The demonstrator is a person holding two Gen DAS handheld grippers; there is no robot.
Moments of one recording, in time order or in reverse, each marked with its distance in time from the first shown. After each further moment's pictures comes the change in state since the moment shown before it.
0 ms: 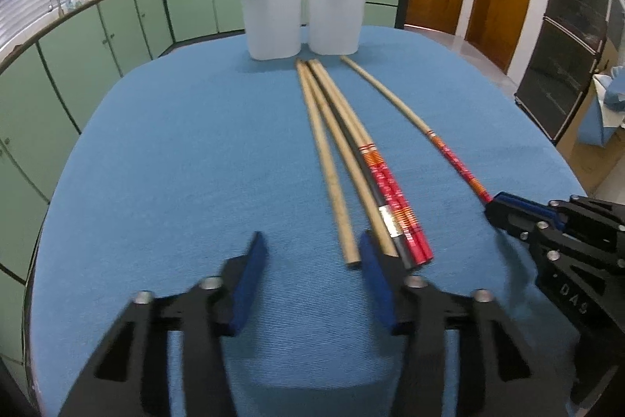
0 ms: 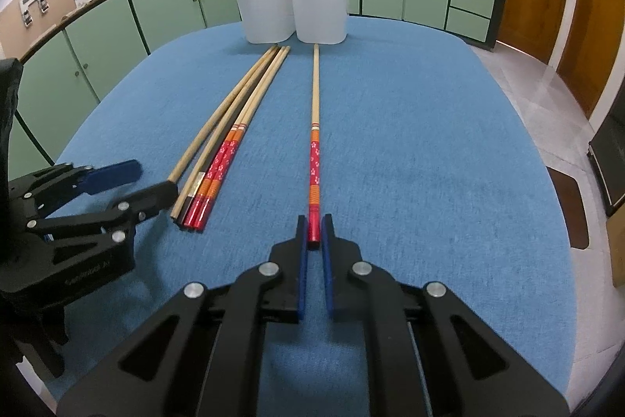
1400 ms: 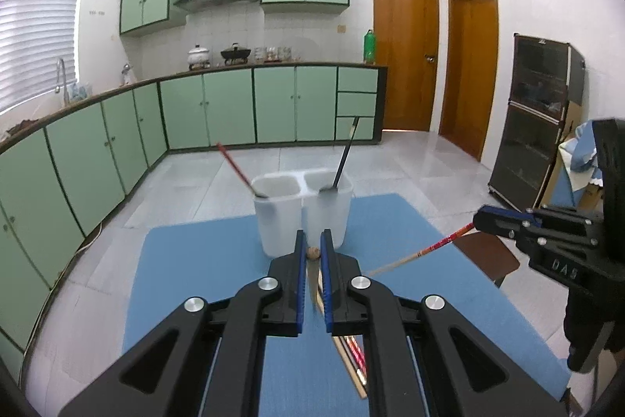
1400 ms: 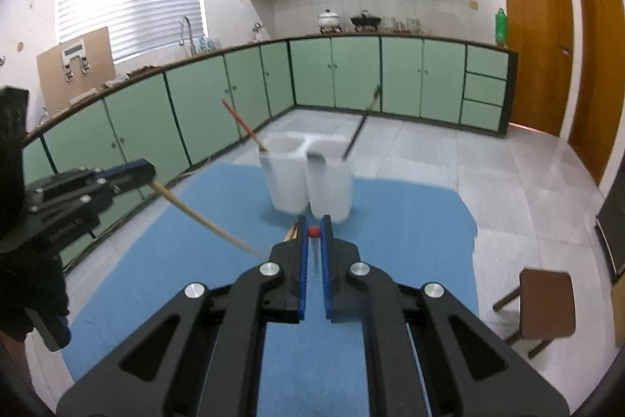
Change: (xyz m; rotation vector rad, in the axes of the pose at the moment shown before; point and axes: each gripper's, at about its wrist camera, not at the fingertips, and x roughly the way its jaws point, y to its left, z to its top) left arm -0.136 0.022 0.104 0.049 -0.417 -0.054; right arm -0.126 -0.020 0.119 -0.060 -0.336 0.100
